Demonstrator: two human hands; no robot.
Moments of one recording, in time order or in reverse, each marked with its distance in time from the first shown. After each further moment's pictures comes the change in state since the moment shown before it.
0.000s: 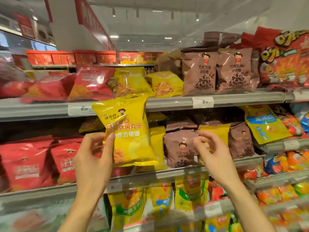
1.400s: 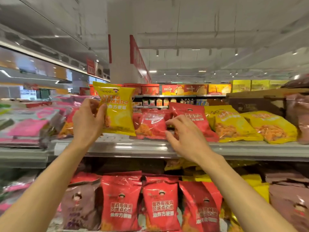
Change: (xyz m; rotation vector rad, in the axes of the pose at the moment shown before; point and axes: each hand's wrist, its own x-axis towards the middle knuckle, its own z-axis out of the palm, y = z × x) left_hand 0.331 -0.109 -0.230 0.440 0.177 0.209; right_hand 0.092 -0.191 0.351 -0.629 -0.264 -0.624
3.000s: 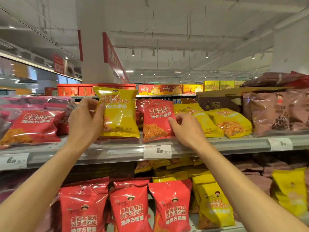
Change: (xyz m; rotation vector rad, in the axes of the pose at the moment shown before) left_hand -0.031 0.079 0.059 -0.192 -0.156 0.023; right_hand 0.002 0.083 -0.037 0.098 0.098 0.425
